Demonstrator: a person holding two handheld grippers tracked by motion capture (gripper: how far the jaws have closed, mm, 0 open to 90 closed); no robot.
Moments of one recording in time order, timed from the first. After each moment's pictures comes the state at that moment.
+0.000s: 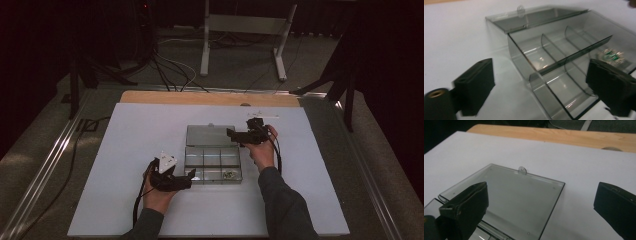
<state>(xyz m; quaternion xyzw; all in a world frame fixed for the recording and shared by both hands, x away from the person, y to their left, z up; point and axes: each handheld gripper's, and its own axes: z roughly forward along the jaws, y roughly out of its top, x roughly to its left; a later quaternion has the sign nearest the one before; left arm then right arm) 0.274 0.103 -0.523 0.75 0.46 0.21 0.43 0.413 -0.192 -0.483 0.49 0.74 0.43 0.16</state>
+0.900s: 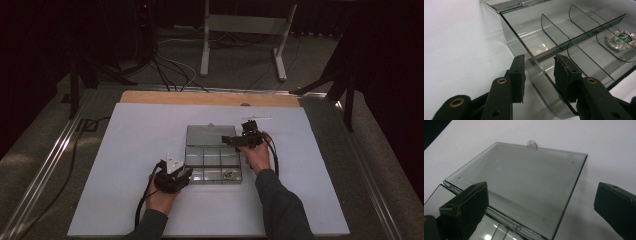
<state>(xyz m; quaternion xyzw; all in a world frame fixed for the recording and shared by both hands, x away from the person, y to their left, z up) 0.275 0.092 -0.533 0.77 0.46 0.19 0.39 0.421 -0.183 -0.507 0.53 0.75 0.39 0.06</state>
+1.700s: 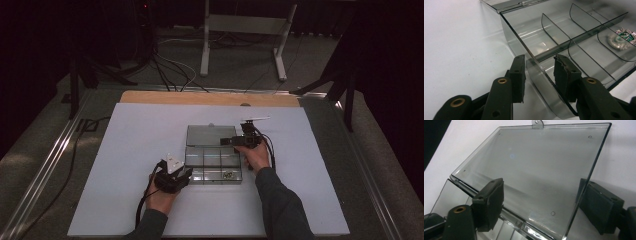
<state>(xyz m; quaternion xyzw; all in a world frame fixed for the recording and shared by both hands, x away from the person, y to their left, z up) 0.276 0.092 -0.532 0.78 0.46 0.19 0.39 0.431 -0.185 -0.521 0.56 0.74 0.38 -0.04</state>
